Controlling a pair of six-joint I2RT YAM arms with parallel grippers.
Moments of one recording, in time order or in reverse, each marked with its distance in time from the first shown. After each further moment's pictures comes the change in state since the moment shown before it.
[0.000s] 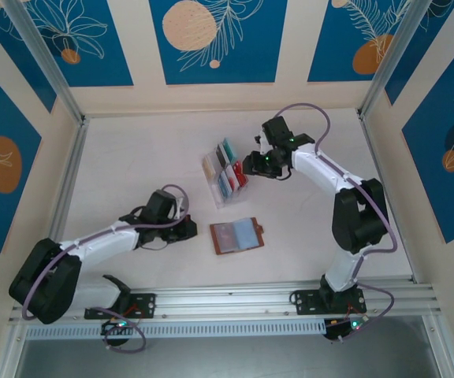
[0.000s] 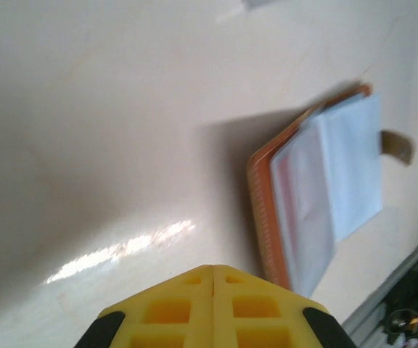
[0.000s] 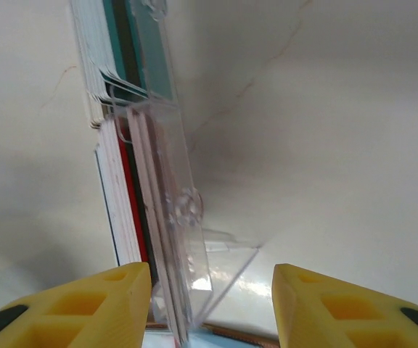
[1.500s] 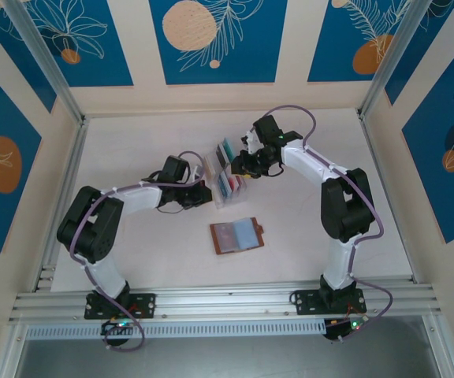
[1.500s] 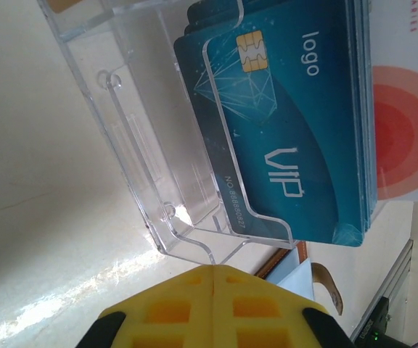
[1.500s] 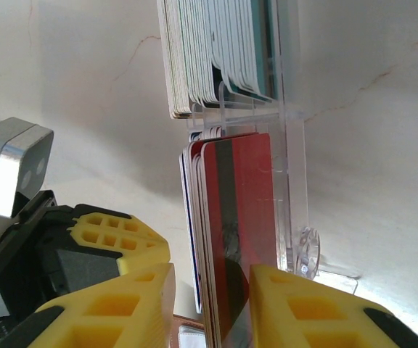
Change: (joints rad) left arm 0.090 0.485 0.402 0.098 0.149 0.054; right arm 0.023 0.118 0.078 0.024 -0.220 0.008
